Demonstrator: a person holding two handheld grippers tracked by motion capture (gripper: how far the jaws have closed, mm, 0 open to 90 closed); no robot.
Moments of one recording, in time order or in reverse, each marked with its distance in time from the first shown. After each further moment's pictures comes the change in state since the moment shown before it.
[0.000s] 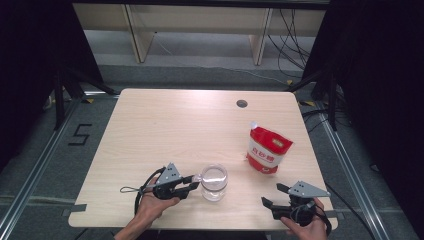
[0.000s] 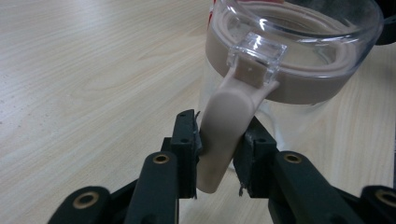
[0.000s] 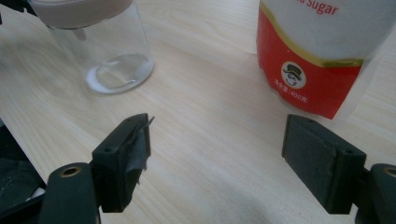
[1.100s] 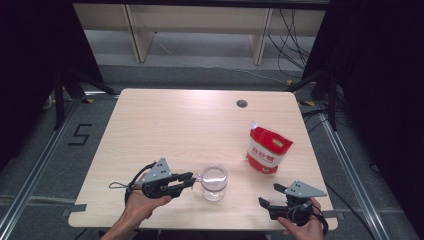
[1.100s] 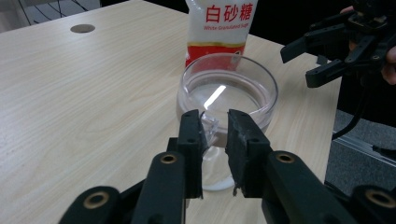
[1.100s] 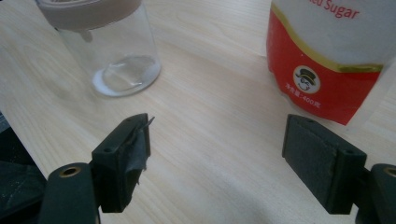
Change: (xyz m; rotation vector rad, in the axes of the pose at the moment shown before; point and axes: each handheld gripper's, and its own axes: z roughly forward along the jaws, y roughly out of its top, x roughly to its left) left arm -0.013 0.037 -0.044 -0.053 -0.054 0.057; right arm 0.006 0.002 0.005 0.000 0.021 0.012
